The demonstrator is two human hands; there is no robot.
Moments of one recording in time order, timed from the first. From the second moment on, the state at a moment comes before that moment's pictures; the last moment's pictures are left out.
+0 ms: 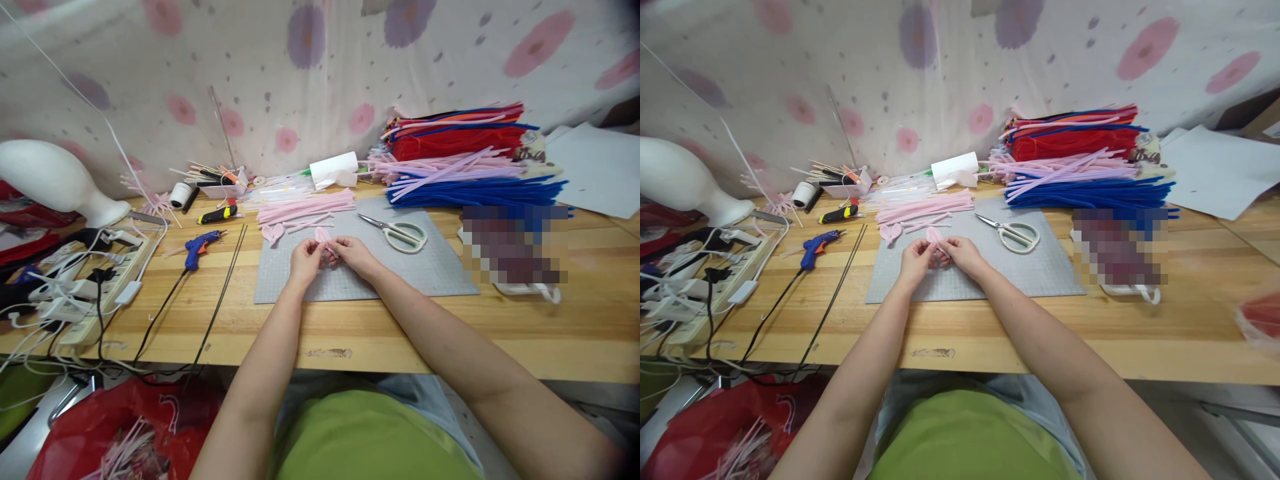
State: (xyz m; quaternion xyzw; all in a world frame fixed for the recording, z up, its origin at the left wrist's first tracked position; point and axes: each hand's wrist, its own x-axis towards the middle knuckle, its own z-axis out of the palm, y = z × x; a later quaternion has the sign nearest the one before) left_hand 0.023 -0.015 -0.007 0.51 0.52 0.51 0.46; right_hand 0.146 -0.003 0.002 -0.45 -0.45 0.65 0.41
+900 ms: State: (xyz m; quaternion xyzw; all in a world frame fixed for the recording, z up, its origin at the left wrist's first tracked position) left_hand 0.026 -0.020 0.006 0.43 0.51 0.51 0.54; right_hand 0.154 -0.003 -0.001 -0.37 -0.49 0.68 0.40
